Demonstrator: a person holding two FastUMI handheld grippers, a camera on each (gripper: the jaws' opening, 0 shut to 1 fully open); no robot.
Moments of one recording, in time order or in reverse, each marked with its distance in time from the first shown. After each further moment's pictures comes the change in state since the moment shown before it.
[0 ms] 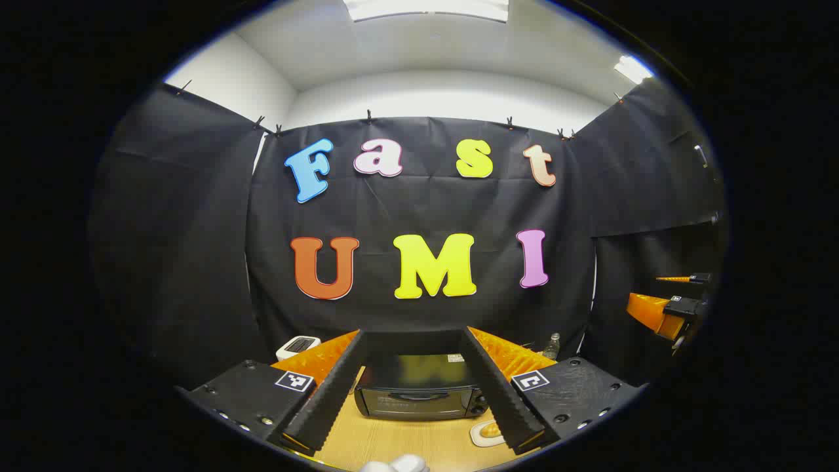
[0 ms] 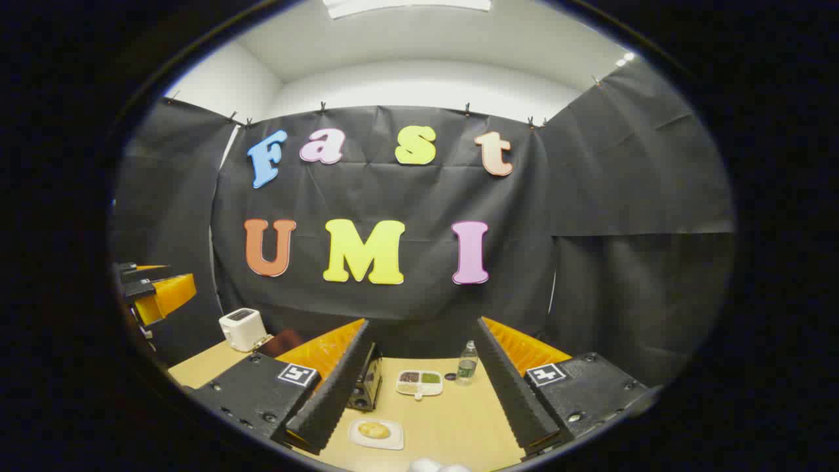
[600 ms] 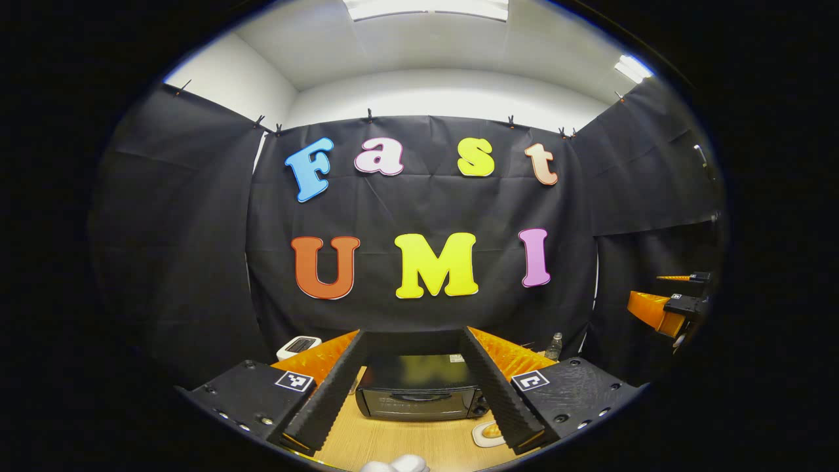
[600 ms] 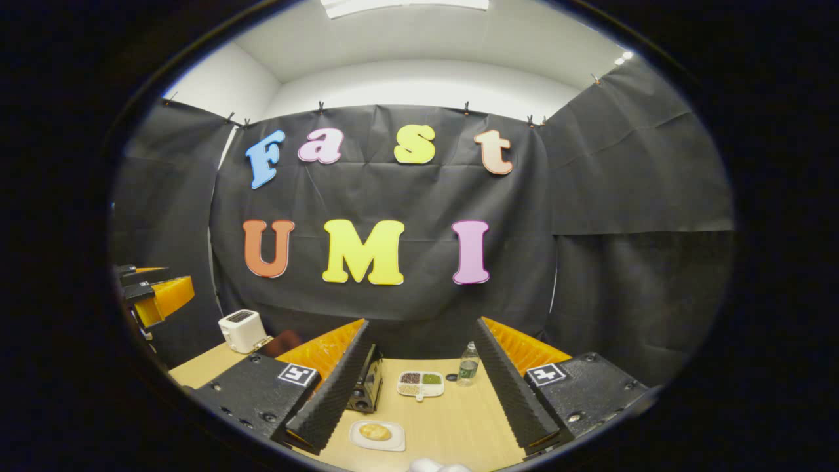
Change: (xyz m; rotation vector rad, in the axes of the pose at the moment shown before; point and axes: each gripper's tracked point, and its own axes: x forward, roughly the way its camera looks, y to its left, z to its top) left arm 0.006 0.003 -0.002 0.010 0.002 0.009; right arm 0.008 0.000 0.001 0.005 0.001 -0.004
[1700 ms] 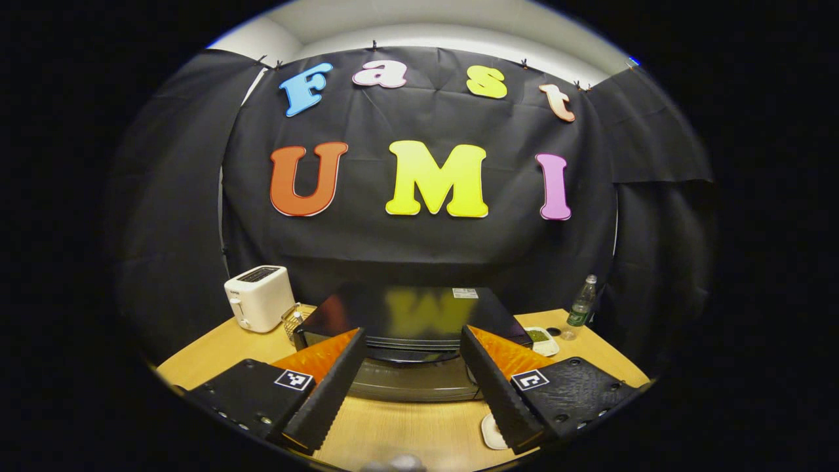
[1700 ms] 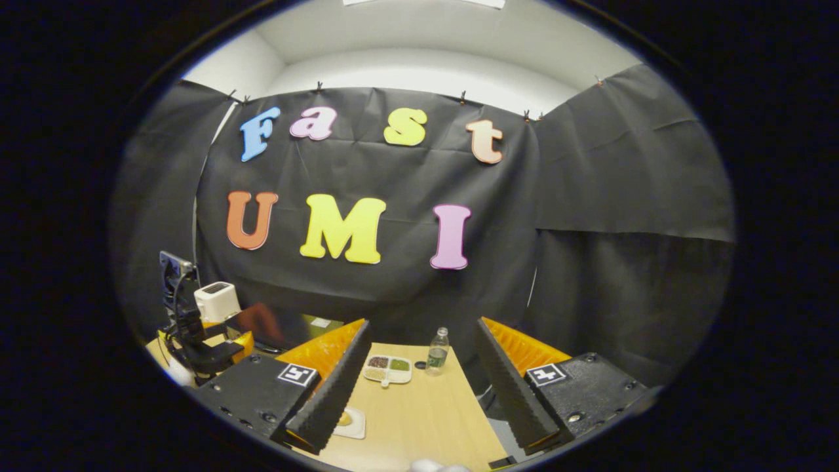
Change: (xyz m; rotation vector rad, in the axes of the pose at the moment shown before) left arm 0.136 -0.028 -0.233 -0.049 0.222 -0.004; right arm 0.006 -0.057 -0.045 -0.078 0.075 -0.072
